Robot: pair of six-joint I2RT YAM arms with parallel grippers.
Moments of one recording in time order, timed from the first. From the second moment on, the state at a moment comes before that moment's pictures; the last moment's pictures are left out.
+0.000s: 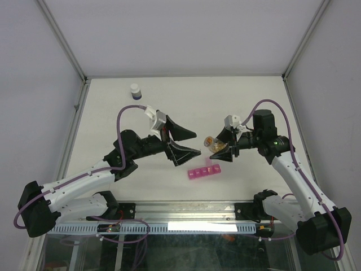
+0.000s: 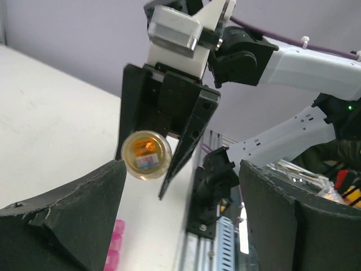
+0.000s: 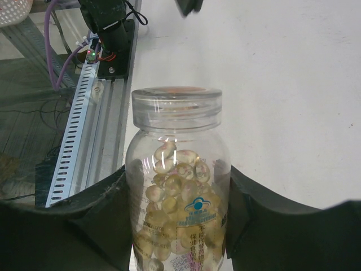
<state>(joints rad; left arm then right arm) -0.92 1.02 0.70 0.57 0.43 -0.45 0.30 0.97 0.82 -0.52 -1.23 -0.57</state>
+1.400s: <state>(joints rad) -1.11 1.24 1.03 0.08 0.04 -0.32 0.30 0.97 0.82 -0.53 -1.22 -0.57</state>
